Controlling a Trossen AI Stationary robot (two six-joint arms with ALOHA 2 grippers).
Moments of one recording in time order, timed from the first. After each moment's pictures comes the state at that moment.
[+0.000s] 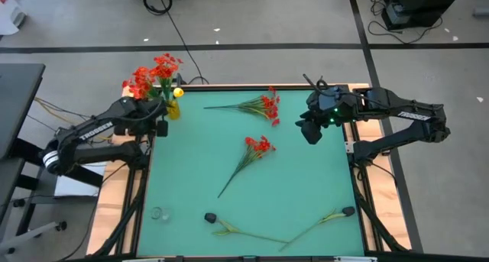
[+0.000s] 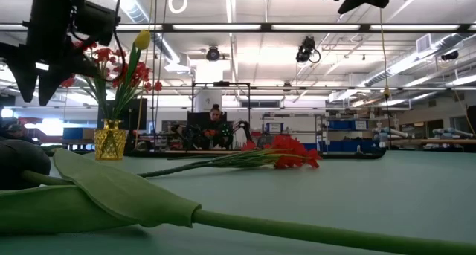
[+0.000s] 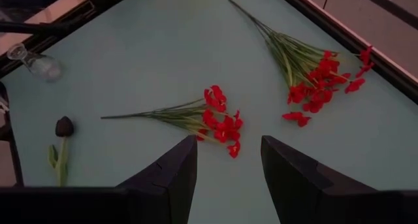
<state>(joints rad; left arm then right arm) 0.67 0.91 0.80 -1.49 -0.25 -0.95 -0.08 1.14 1.40 -1.09 0.16 0.53</state>
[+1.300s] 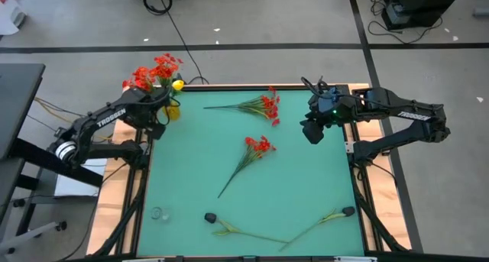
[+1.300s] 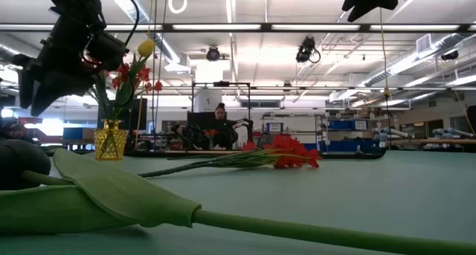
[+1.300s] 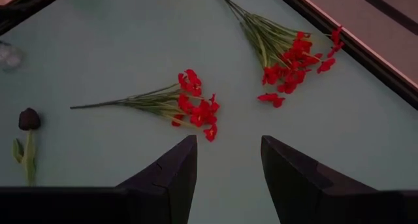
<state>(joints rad) 0.89 1.11 0.80 -1.46 -0.35 -0.32 -0.08 1.14 1.40 -1.19 0.22 0.56</state>
